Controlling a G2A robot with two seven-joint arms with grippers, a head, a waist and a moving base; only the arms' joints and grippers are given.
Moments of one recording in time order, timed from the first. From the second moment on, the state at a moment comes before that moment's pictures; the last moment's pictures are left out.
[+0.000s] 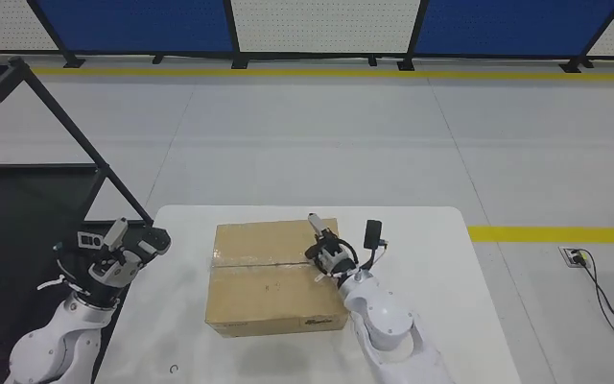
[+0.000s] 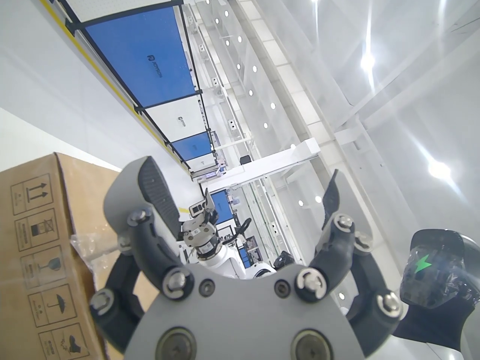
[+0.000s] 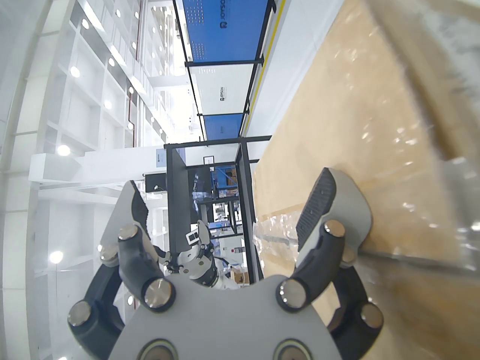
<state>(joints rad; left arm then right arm) 1.14 -0.98 -1.65 -1.47 -0.71 -0.41 -0.69 -0.95 -1.66 1.28 -1.45 -0.04 0.18 0.24</state>
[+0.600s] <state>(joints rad) 1.08 -0.99 -1.63 -1.44 -0.69 -0.39 -0.71 -1.07 -1.61 1.57 -1.59 0.09 0.11 0.19</state>
